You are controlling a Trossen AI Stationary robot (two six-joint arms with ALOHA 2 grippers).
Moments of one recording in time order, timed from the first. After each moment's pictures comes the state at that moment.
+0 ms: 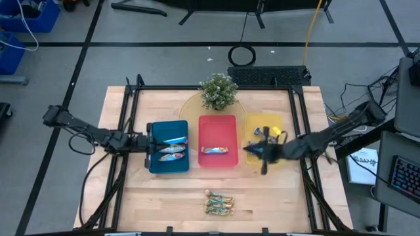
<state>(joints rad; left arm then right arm) -0.37 0.50 0.15 0.28 -0.40 0.04 0.42 0.98 0.49 0.23 0.56 -0.30</state>
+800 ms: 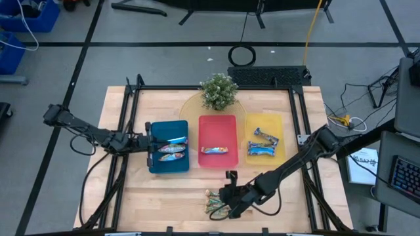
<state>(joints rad) -0.39 0.51 0.13 0.29 -0.50 0.12 0.60 1.90 1.27 -0.27 0.39 0.40</state>
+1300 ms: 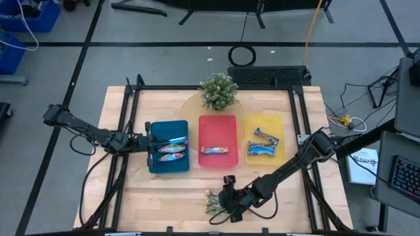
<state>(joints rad) -0.39 0.51 0.13 0.29 -0.51 0.15 0.60 1.97 1.26 -0.22 0.31 0.34</state>
